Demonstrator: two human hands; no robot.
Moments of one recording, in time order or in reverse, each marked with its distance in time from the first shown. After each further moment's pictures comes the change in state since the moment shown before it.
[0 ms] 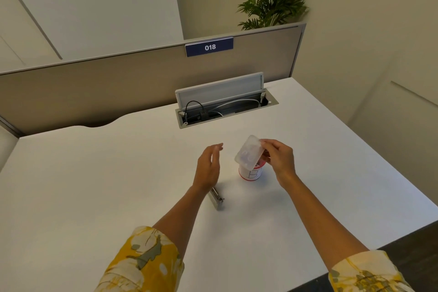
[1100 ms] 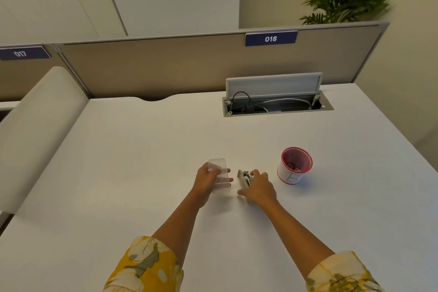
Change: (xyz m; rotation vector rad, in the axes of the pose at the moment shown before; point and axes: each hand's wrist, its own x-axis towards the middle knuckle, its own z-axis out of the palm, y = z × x) left_hand -0.054 -0.072 -0.084 -0.591 0.094 -0.458; right_hand -0.075 0.055 0.125 -1.026 -0.557 0.096
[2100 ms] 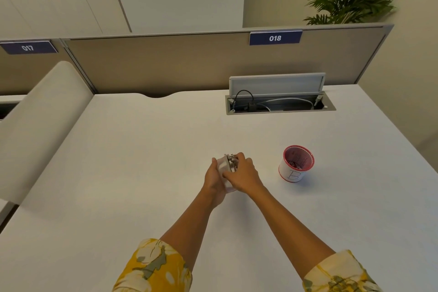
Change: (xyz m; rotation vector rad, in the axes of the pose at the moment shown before) left_hand -0.012 0.000 0.026 -0.375 0.013 -0.257; right_hand -0.030 -0.060 -0.013 0.259 0.045 -0.208
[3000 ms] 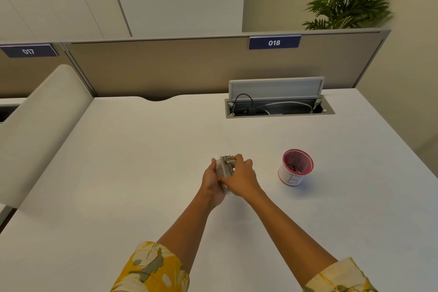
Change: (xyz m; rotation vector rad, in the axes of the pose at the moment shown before) left_hand 0.001 0.007 0.000 -0.106 -0.055 -0.011; right_hand -0.012 -0.018 -0.003 -0.023 0.015 0.028
